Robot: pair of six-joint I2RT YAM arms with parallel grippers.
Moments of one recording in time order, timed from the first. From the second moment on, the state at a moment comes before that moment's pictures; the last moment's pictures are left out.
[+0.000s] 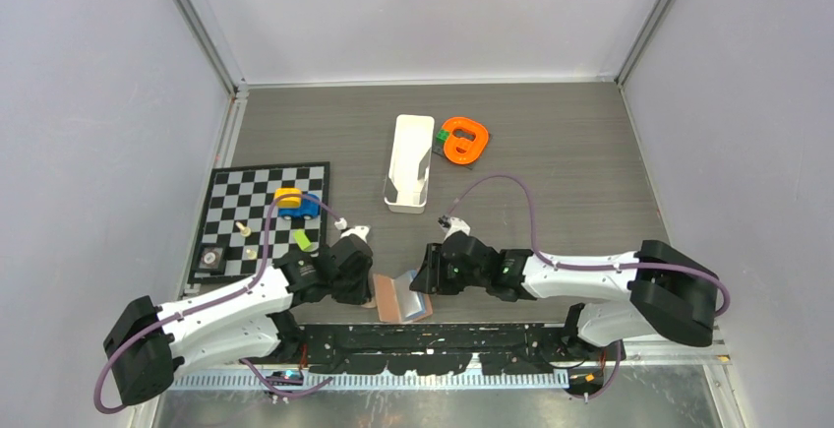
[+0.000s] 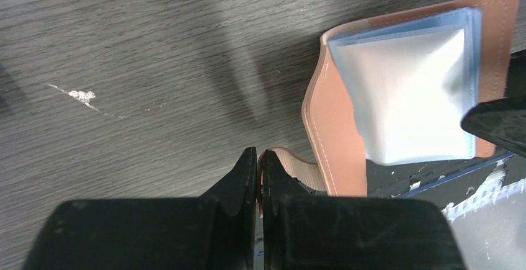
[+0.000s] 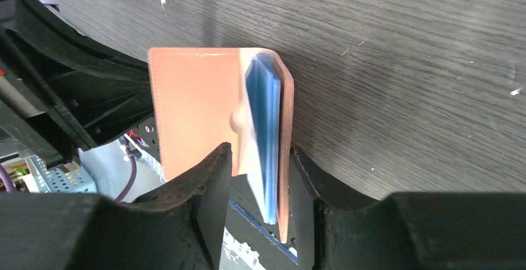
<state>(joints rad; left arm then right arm) -0.95 0.93 0.49 -0.64 -0.08 -0.79 1.12 1.34 0.55 0.06 -0.02 1.06</state>
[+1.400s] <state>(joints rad) -0.95 0.88 0.49 -0.60 -0.08 -0.78 1.18 1.26 0.61 -0.19 0.15 1.05</state>
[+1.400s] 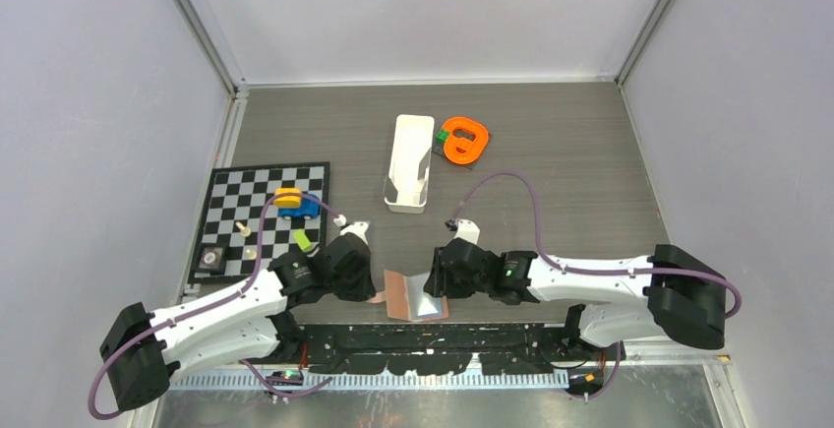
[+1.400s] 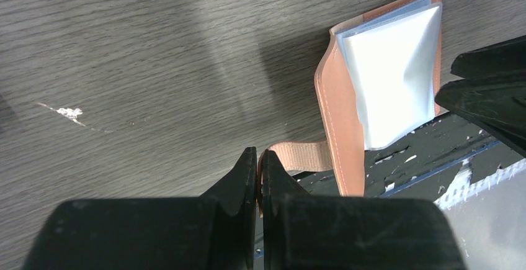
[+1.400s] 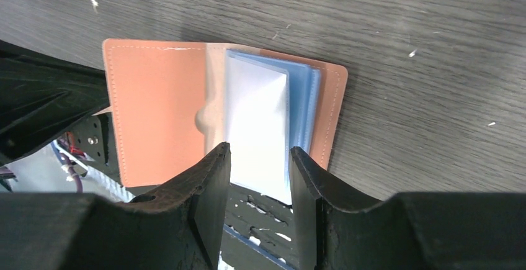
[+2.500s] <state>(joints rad) -0.95 0.90 0.49 -0.58 -0.08 -0.78 1.18 1.38 0.59 0.06 -0.02 1.08</state>
